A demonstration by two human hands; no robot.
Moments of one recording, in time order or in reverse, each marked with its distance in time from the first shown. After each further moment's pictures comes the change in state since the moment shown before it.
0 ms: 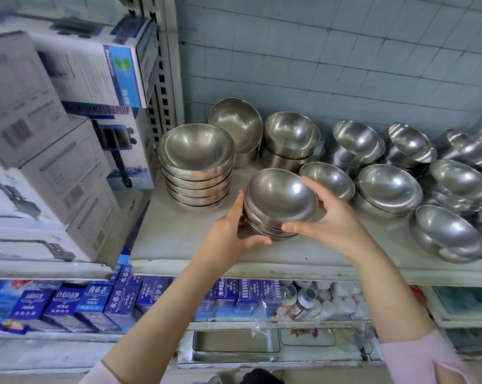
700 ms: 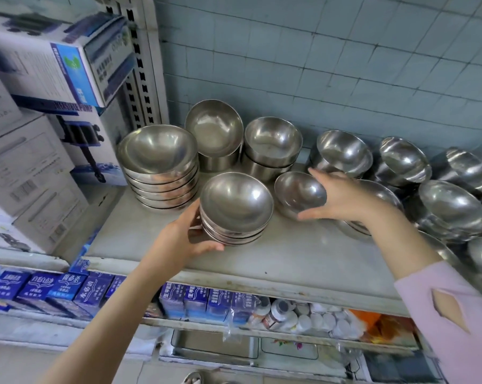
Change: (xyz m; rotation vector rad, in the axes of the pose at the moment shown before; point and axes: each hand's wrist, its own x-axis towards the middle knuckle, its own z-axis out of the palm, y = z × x) left_hand 0.001 -0.001 -0.001 0.062 0.119 -0.077; right_hand 0.094 0.036 -0.106 -0.758 -0.303 0.029
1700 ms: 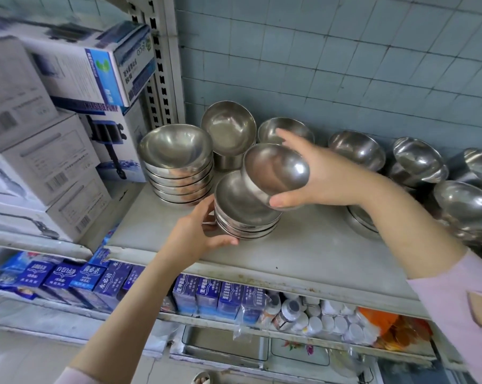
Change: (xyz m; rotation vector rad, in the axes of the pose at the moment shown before) left_hand -0.005 0.002 0.000 0.010 0.040 -0.068; right_hand -0.039 -0.085 -0.038 0.271 0.010 -0.361
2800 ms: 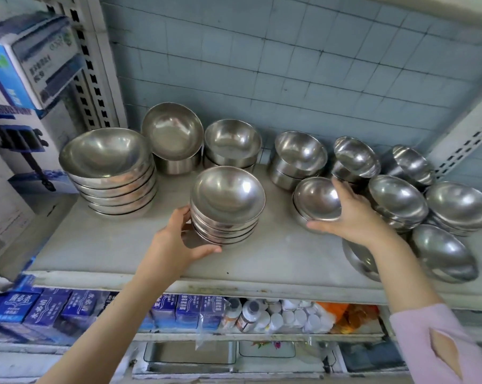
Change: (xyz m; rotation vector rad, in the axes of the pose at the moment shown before) left_hand 0.002 0.036 0.054 -0.011 0.061 -0.005; right_hand -0.079 0.162 0.007 -0.084 0.262 0.526
